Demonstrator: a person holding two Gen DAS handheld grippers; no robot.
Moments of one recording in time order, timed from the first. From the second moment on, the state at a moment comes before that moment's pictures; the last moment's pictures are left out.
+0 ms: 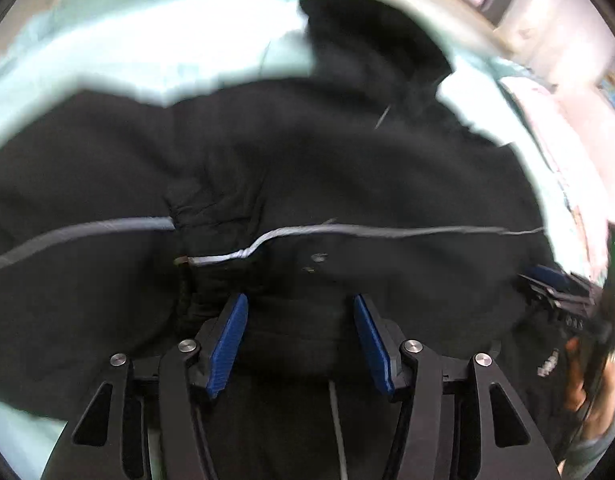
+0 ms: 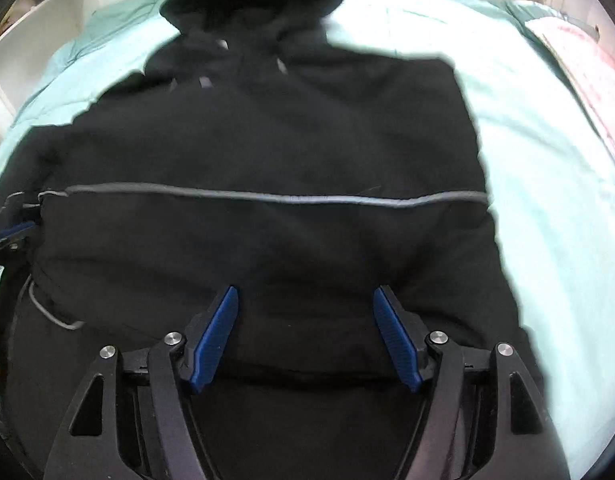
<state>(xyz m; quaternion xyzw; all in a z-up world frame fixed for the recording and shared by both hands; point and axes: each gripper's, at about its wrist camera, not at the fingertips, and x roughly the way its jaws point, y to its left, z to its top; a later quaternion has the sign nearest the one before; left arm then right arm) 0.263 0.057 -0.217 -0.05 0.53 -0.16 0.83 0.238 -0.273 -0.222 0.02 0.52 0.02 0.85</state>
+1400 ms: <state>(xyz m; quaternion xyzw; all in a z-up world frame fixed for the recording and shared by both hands) 0.155 0.476 -0.191 -0.42 0.31 0.13 0.84 0.206 -0.151 -0.232 -0.04 0.41 0.06 0.91</state>
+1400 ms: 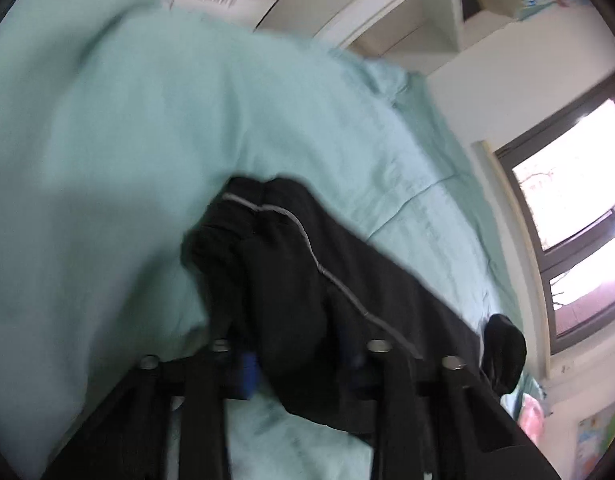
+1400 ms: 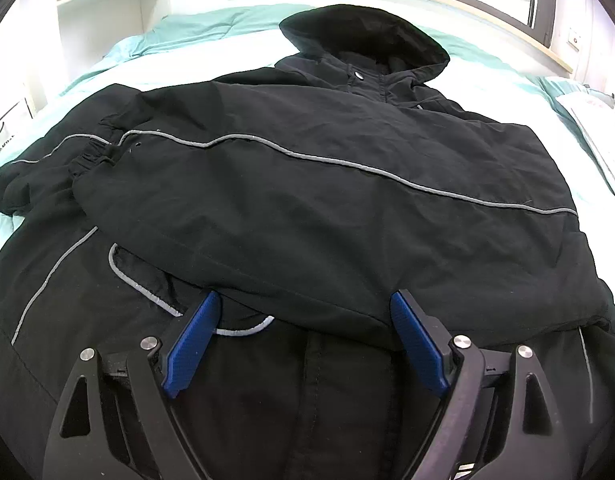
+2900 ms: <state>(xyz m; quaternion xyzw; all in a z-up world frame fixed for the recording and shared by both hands) 0.216 -0.062 -0.152 0.01 0.41 -0.21 0.89 0.136 -0.255 -0.141 0.06 0.37 0.06 0.93</state>
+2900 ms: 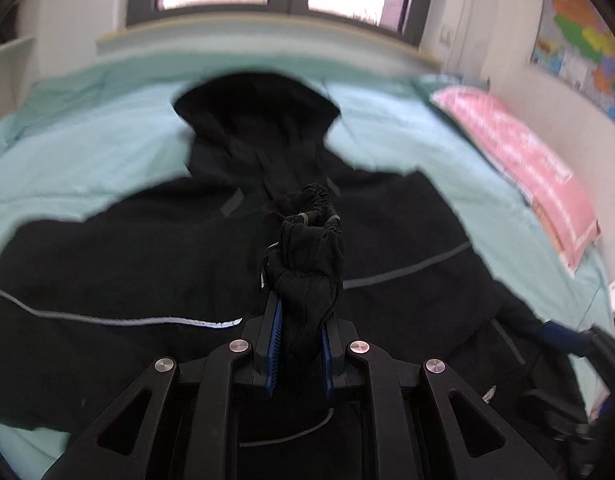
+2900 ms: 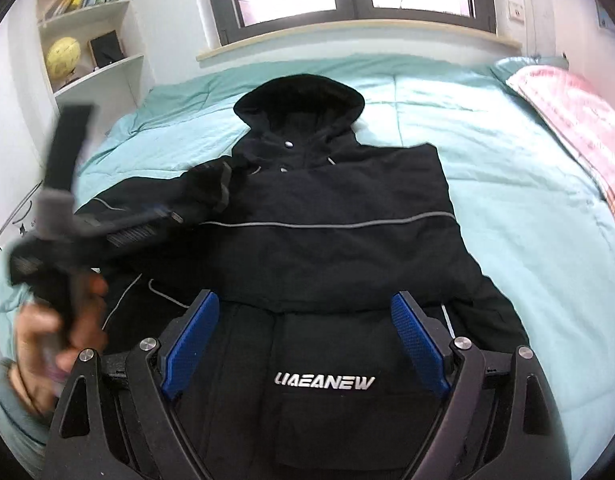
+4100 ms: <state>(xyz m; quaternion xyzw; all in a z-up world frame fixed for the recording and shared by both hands) 0.217 0.112 -0.118 -0.09 0.38 -0.11 0.92 0.272 -0.195 -0.136 0.12 0.41 0.10 0.90</state>
